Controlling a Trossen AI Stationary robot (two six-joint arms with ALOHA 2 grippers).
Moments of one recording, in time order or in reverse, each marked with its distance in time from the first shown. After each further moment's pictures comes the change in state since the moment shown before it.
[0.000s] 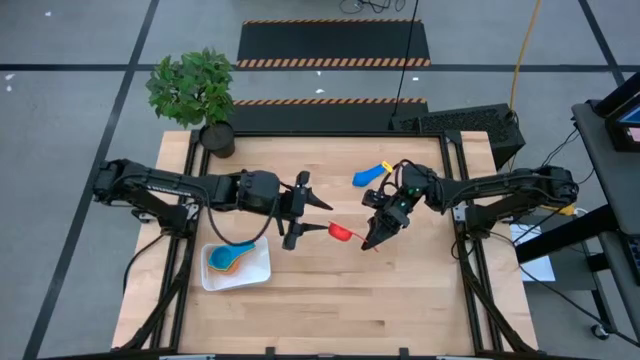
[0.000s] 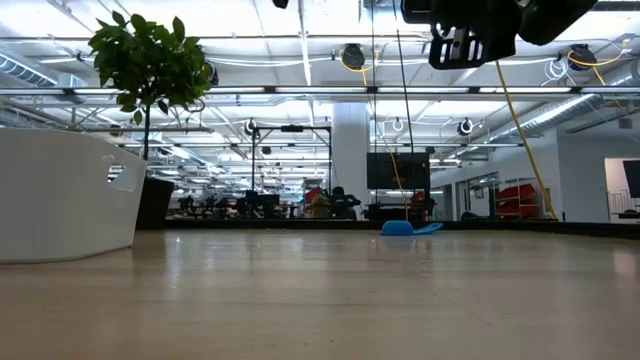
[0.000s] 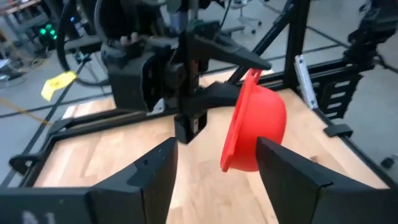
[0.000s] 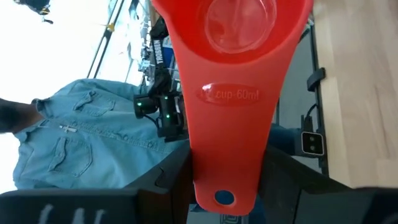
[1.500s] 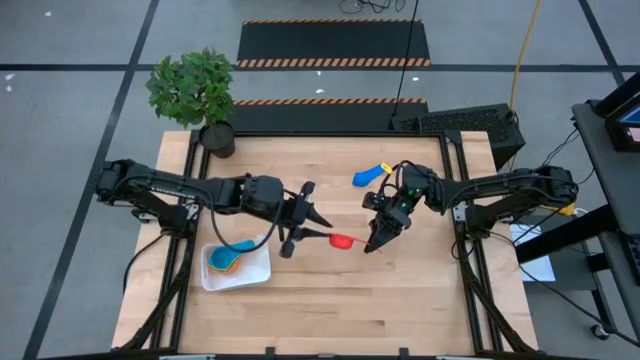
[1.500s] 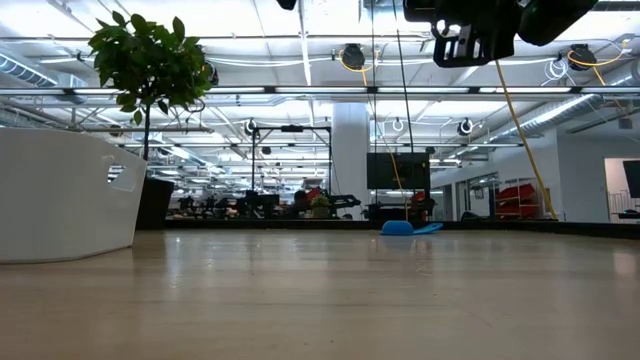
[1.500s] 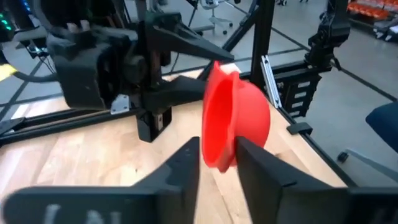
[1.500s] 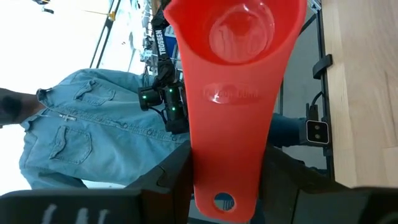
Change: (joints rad) left arm -0.022 0.029 0.000 0.006 0.111 -0.050; right arm 0.001 0.004 -0.001 0.020 -0.044 0.020
